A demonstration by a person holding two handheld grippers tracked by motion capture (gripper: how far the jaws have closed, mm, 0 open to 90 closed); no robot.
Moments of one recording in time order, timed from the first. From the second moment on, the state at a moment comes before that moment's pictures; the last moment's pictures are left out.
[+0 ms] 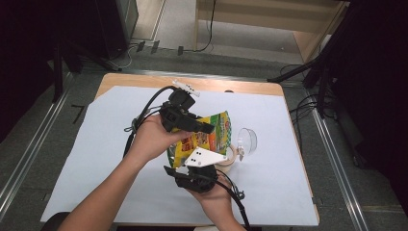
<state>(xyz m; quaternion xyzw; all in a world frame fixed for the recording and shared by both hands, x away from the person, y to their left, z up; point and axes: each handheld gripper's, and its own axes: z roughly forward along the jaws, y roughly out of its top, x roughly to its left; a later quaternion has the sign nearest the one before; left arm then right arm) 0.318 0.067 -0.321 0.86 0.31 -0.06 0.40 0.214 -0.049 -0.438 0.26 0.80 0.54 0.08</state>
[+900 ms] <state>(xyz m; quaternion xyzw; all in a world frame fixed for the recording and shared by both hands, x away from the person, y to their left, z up) 0.325 0.072 -0.325 0.86 0.32 -0.07 0.40 0.211 -0.048 -0.433 0.26 0.80 0.54 0.08</state>
